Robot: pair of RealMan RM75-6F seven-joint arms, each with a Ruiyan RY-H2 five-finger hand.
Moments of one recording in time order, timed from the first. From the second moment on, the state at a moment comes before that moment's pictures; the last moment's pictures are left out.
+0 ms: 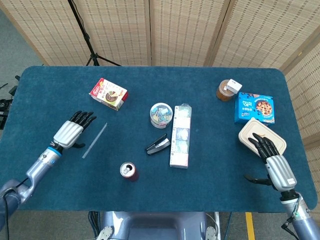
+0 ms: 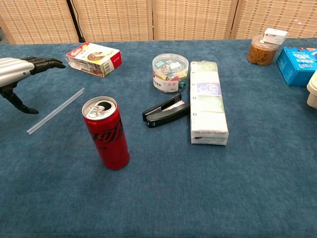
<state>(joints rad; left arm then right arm) -0.64 -1.69 0.10 -0.52 1.65 1.14 -0.50 0.23 -1.18 0.01 -1.47 -1.65 1.47 0.40</state>
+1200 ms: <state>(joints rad) -0.54 -1.64 0.26 -0.47 1.87 1.42 -0.17 0.22 -1.18 0.02 -1.50 -1.65 1.48 0.37</state>
